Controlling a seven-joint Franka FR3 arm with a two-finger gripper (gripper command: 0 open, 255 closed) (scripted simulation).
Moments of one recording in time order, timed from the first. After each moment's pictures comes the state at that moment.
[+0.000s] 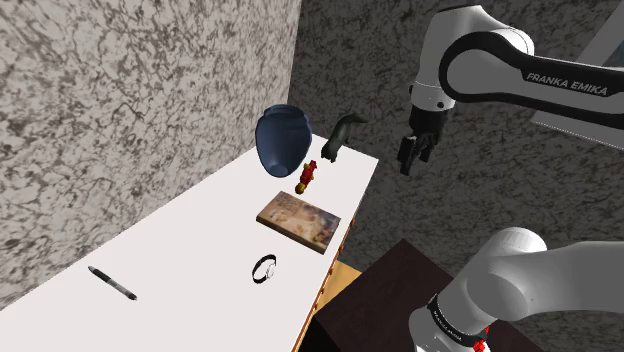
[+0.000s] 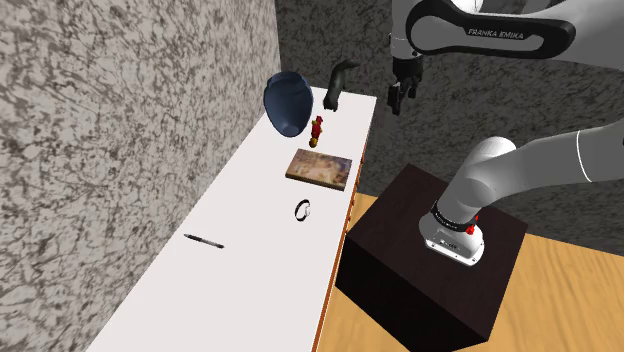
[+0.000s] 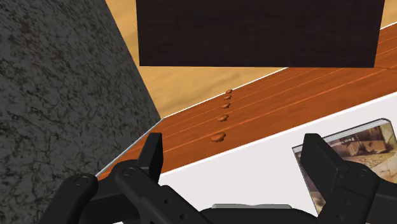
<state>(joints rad) -0.01 -0.75 0.04 -2.38 -0.11 1.48 0.03</state>
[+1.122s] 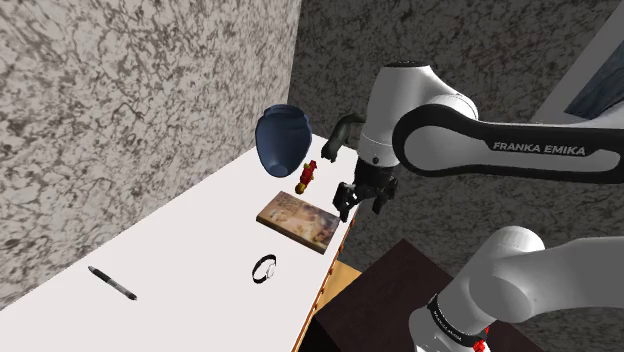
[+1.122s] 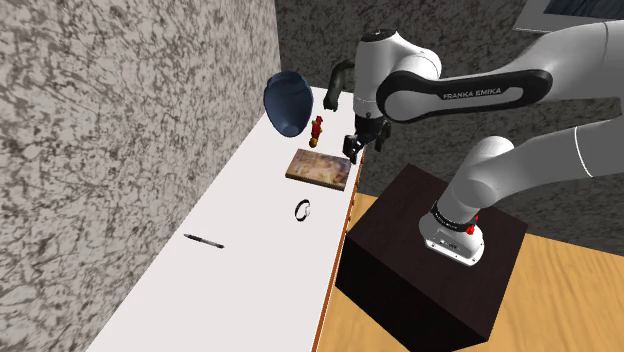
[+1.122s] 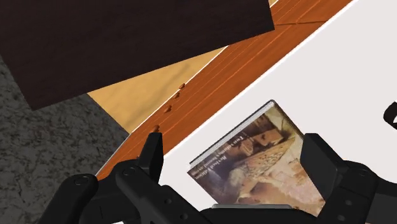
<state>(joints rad) 0.04 -0.71 0.37 -2.57 0.22 1.80 0.58</state>
